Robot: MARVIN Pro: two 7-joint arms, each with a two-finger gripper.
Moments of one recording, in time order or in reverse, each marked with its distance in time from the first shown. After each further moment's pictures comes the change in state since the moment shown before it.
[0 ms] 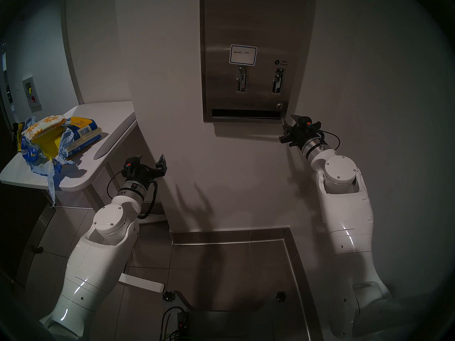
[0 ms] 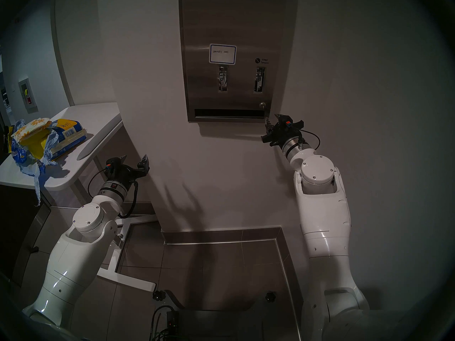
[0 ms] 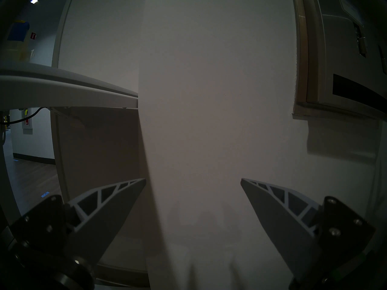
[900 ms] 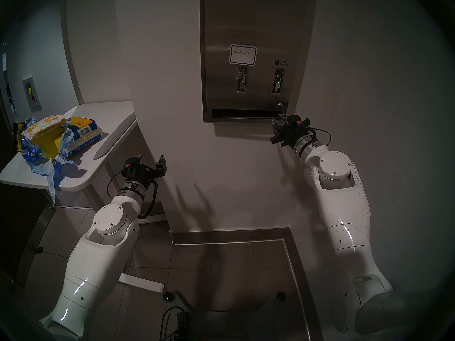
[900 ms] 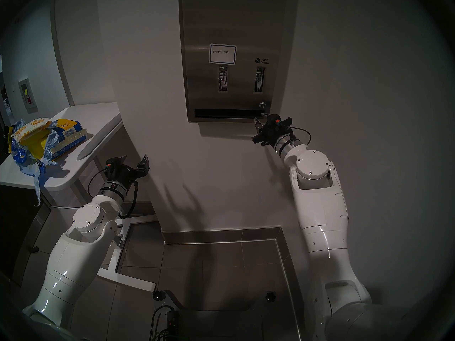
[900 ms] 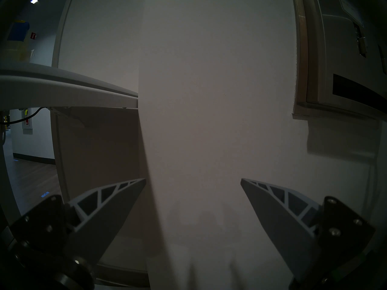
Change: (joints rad) left arm 0.000 0.000 0.000 0.000 0.000 0.000 0.000; right arm 0.043 0.016 -0.053 0.041 0.005 -0.015 0.058
